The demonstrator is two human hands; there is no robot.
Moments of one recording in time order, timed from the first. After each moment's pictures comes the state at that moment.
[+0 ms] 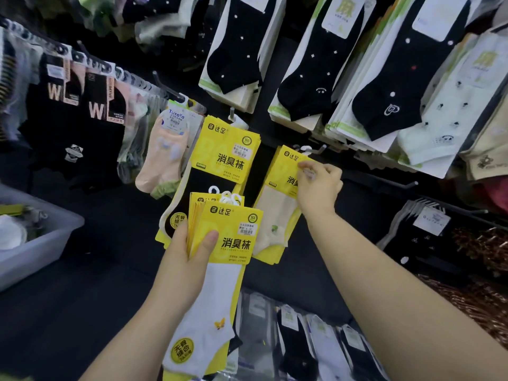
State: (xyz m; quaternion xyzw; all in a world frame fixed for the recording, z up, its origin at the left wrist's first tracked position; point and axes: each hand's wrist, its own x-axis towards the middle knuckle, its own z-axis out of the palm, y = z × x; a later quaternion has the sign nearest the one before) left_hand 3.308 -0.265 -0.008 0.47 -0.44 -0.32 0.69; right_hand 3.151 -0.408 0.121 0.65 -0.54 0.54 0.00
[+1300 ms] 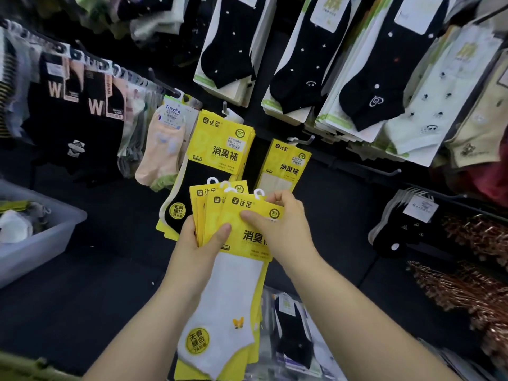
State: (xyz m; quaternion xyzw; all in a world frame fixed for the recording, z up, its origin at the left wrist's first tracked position) left_hand 3.288 -0.257 -0.003 0.37 -0.37 -0.44 0.73; right_hand 3.166 -0.293 0.074 0.71 -0.46 0.47 -0.25
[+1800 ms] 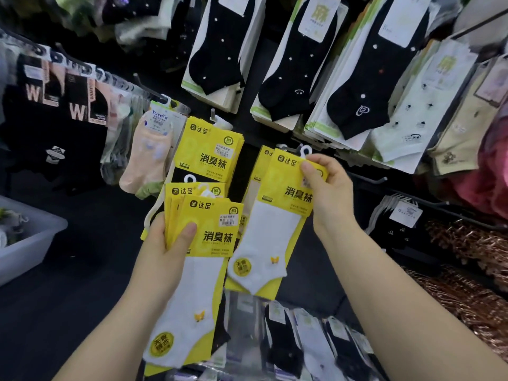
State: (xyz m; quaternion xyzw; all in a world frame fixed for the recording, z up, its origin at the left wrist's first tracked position) left_hand 3.312 -0.259 0.001 0.42 -0.43 -0.32 0.74; right_hand 3.126 -0.325 0.143 0.63 -0.37 0.63 -0.25
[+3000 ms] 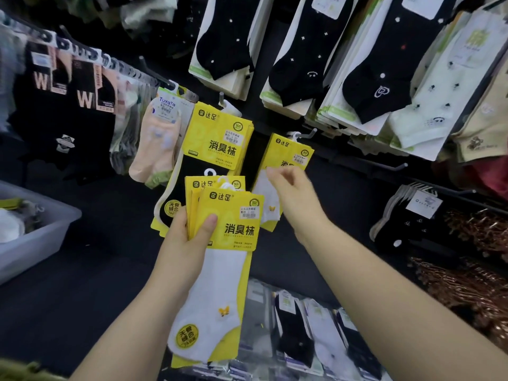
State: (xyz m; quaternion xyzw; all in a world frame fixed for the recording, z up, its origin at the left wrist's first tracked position) left_hand 3.300 -0.264 -0.004 0.40 -0.41 -0.38 0.73; right_hand 3.162 -0.335 0.101 0.70 -0.47 0.48 -0.25
